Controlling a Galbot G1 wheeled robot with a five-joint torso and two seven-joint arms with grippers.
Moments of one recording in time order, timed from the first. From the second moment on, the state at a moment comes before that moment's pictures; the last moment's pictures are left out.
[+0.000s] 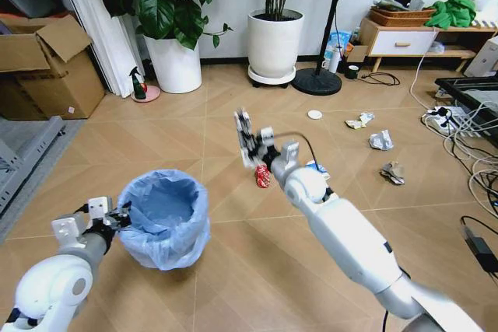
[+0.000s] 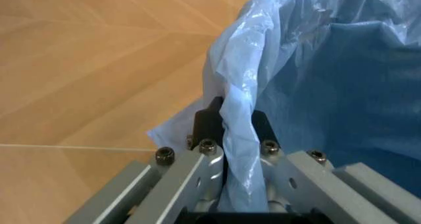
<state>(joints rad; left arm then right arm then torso) 1.41 -1.01 -0.63 -2.11 -0.80 0.62 -0.28 -0.55 1.25 -0.12 1.64 0.69 -0.21 0.00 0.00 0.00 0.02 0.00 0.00</state>
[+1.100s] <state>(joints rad) 1.35 -0.96 -0.52 -2.11 -0.88 0.64 -0.29 -0.57 1.14 -0.42 1.81 0.68 -0.13 -0.06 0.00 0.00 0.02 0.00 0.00</state>
